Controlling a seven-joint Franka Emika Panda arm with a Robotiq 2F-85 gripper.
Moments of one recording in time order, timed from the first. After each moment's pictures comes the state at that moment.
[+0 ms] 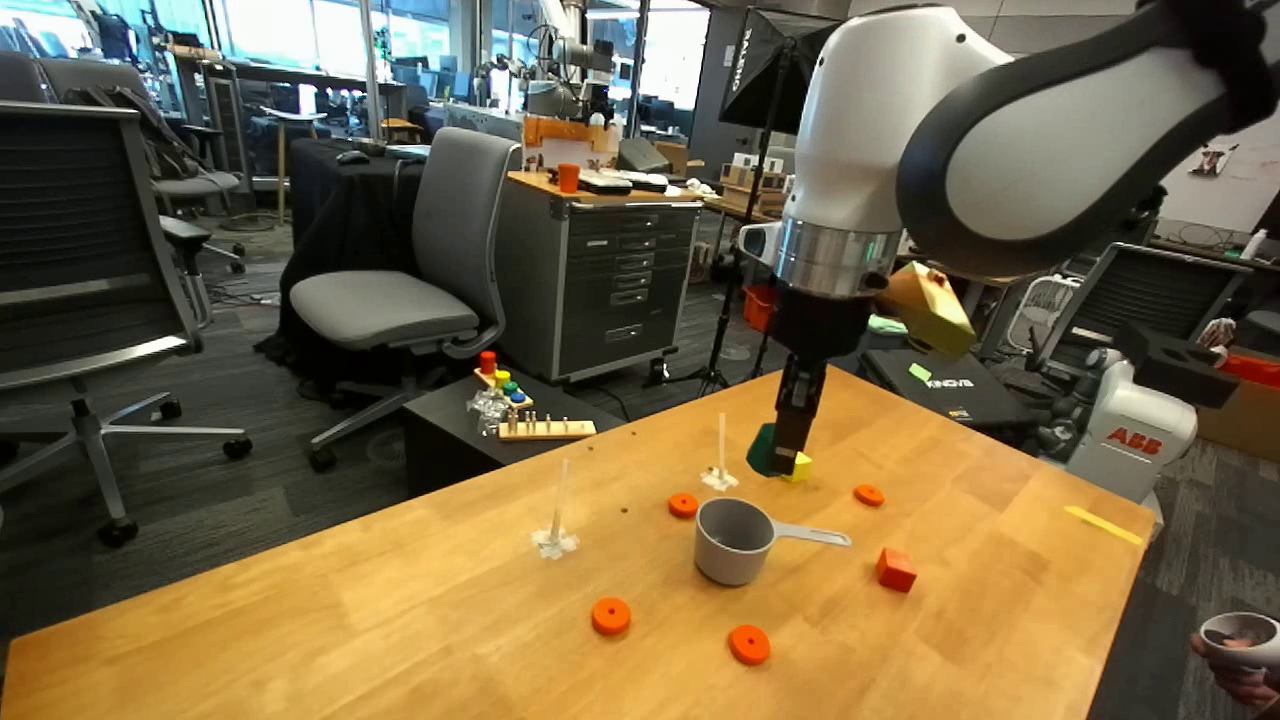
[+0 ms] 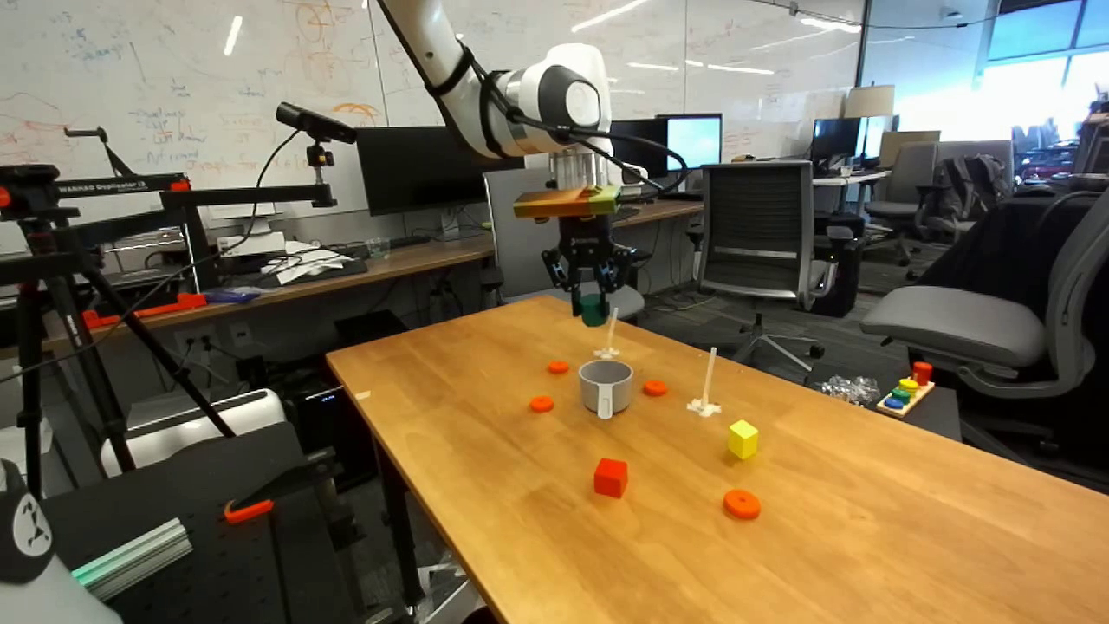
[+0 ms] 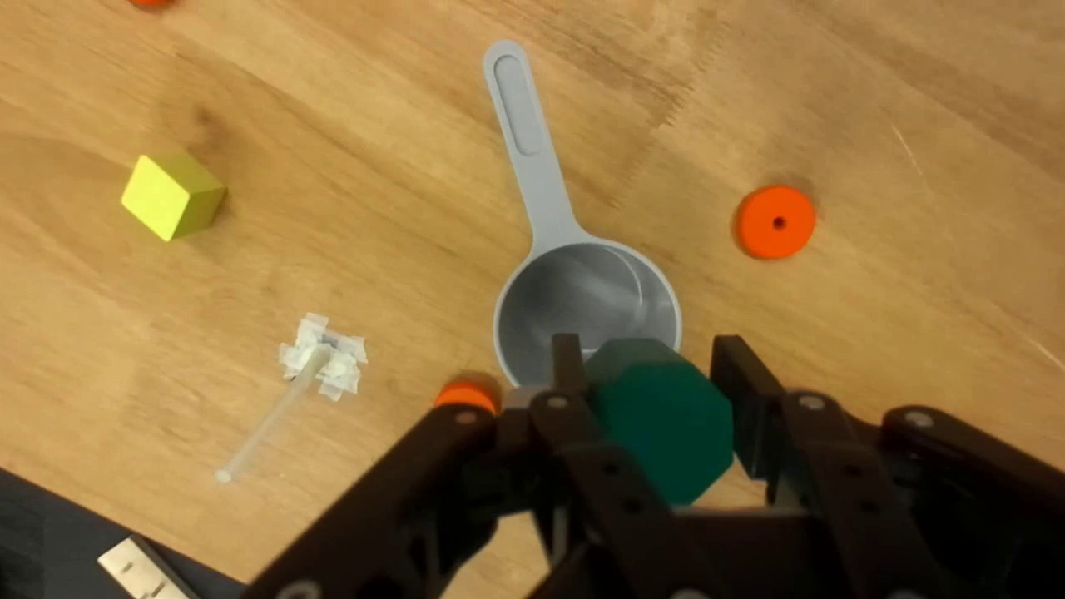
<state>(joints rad) 0.17 0.48 0.11 -1.92 -0.20 2.37 -0.15</state>
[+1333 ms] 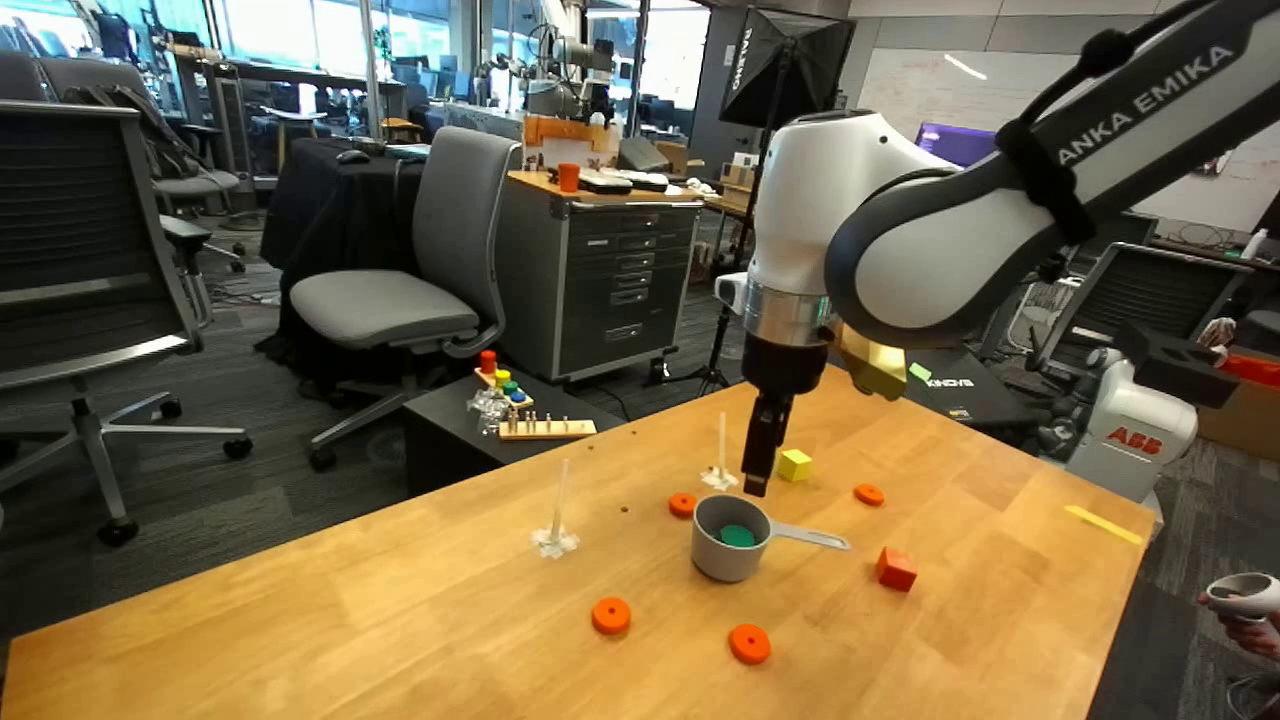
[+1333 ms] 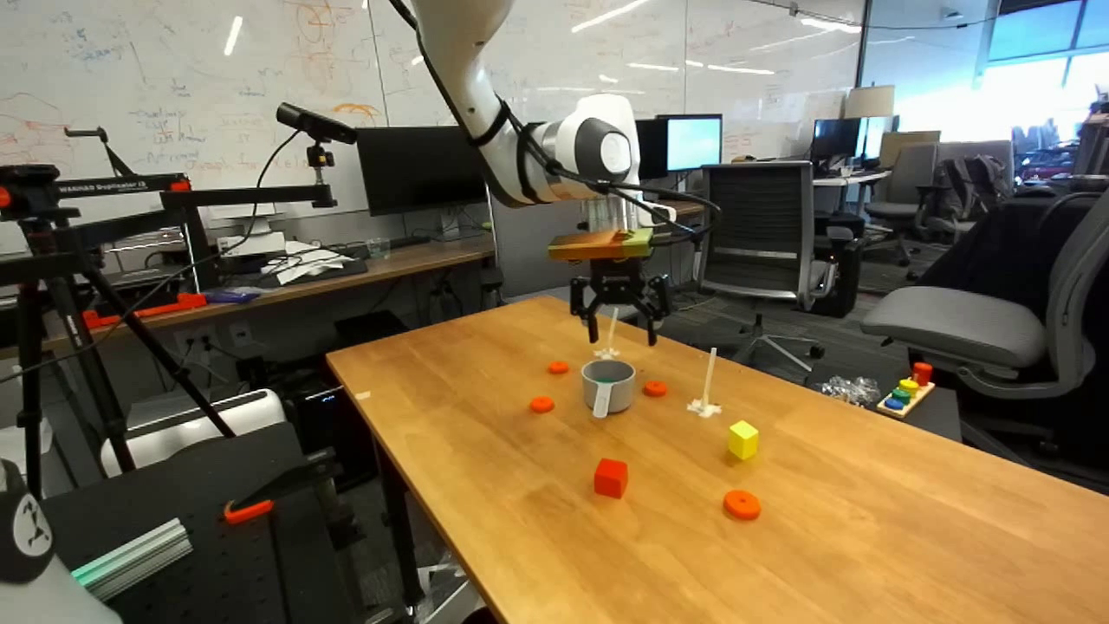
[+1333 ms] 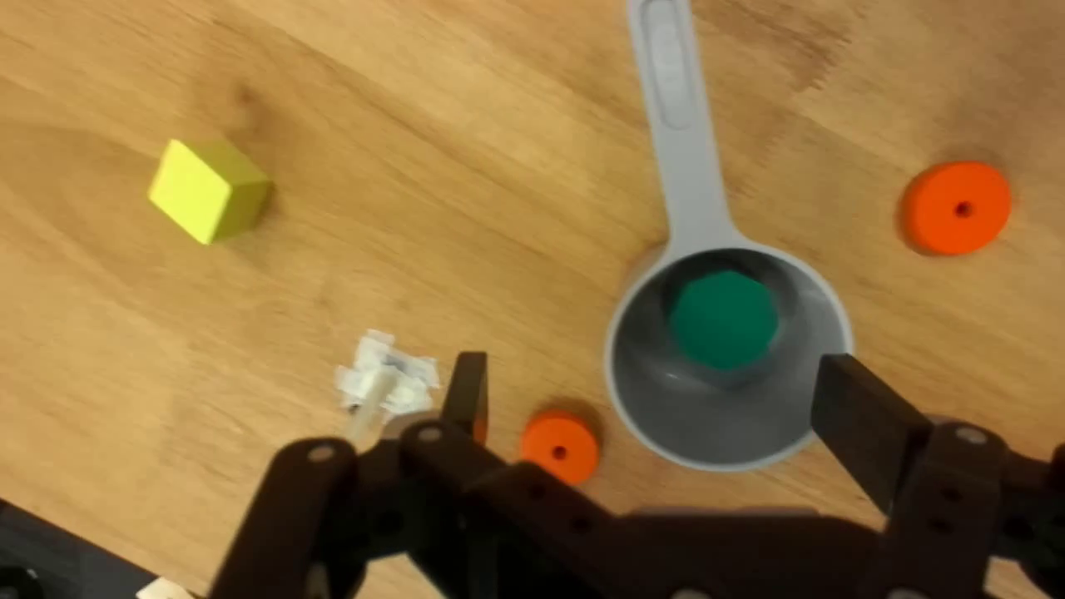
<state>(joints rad) 0.18 0.66 0.05 -1.78 -0.24 2.40 -0.14</state>
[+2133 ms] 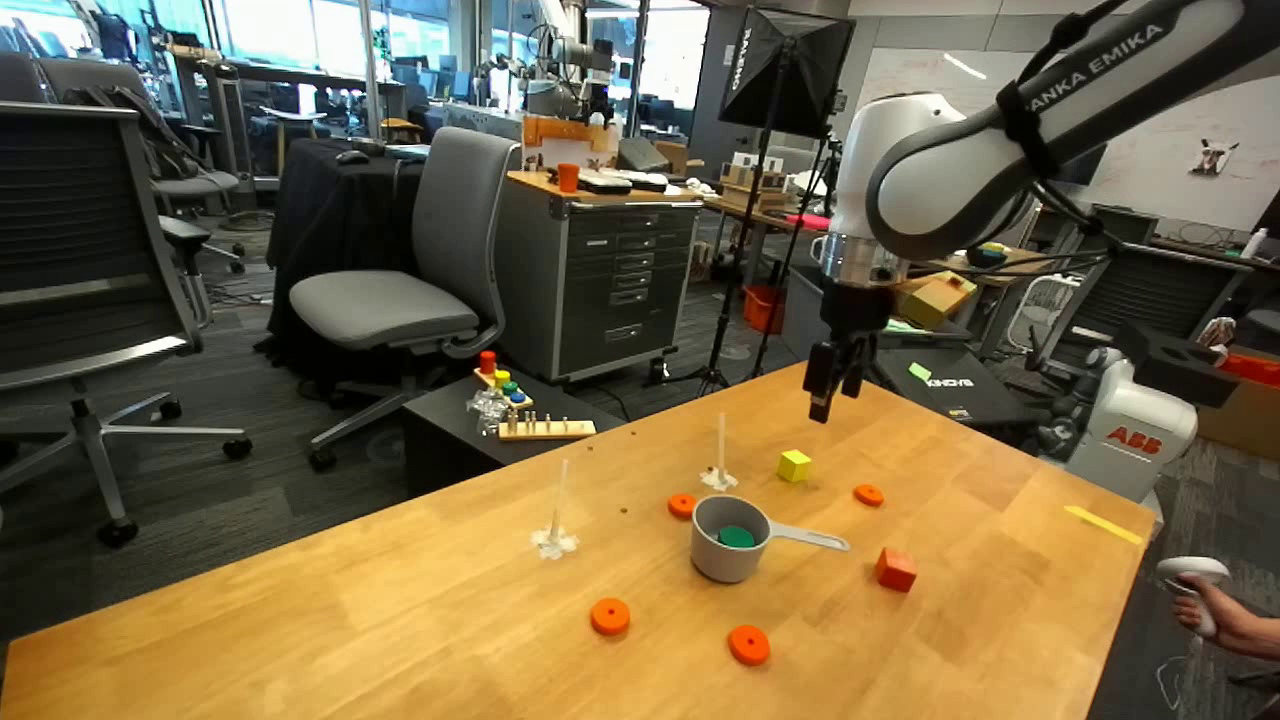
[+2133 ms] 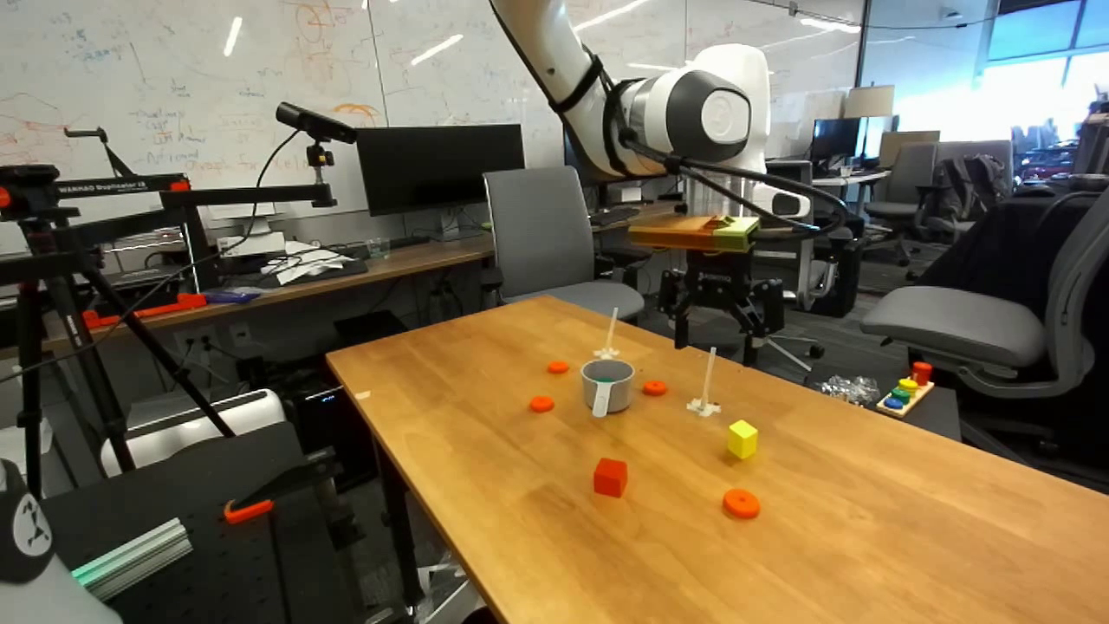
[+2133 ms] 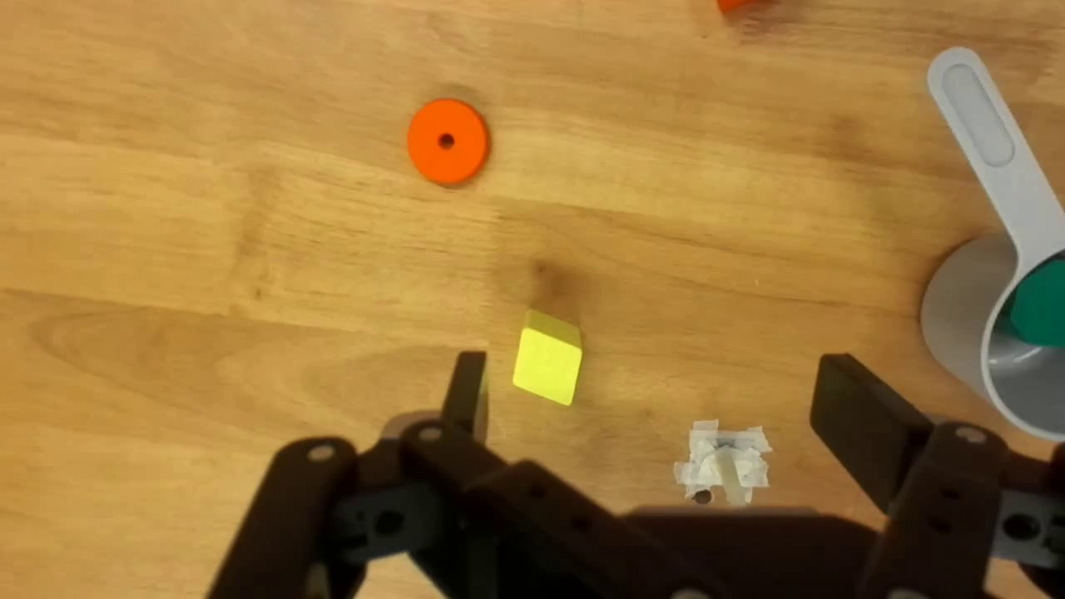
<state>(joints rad) 0.00 0.64 -0.02 -1.72 -0.09 2.28 -0.11</state>
